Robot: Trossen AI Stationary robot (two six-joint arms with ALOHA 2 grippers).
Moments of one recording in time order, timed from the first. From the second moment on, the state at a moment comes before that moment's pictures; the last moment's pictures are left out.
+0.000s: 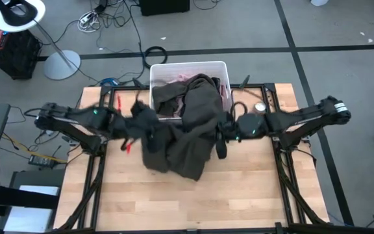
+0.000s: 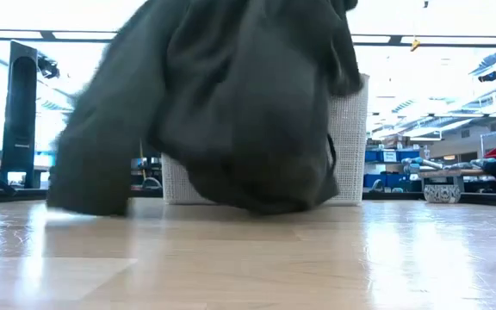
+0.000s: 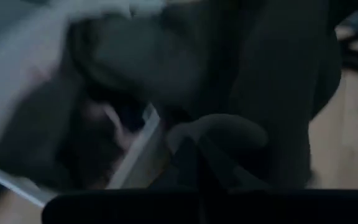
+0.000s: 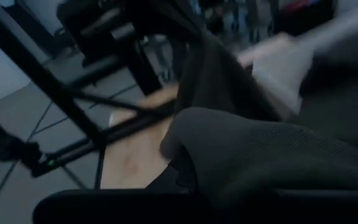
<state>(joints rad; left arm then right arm) -0.24 1.32 1.52 -0.95 -0.56 -0.48 0.22 1.25 1.12 -0.16 0.28 0.49</state>
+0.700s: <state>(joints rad) 0.16 1.33 1.87 -0.60 -0.49 0.16 -0.14 1.26 1.66 -0.25 0.27 0.06</state>
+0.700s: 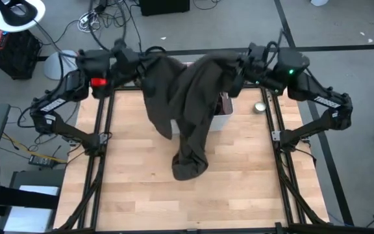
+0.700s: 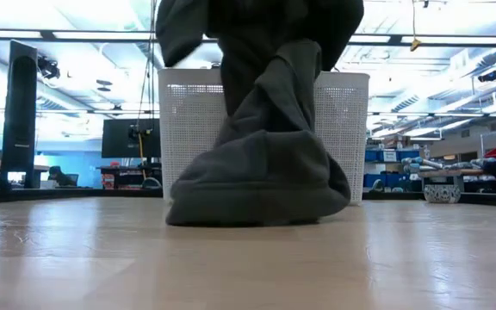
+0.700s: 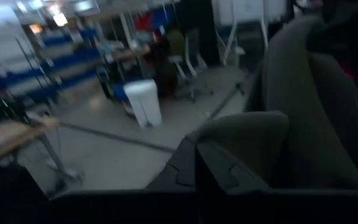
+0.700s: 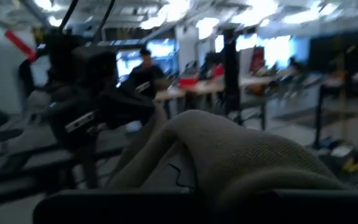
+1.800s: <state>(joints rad) 0.59 1.56 1.49 -0.62 0.22 0.08 -0.33 1.66 1.59 -0.60 0.10 0.31</state>
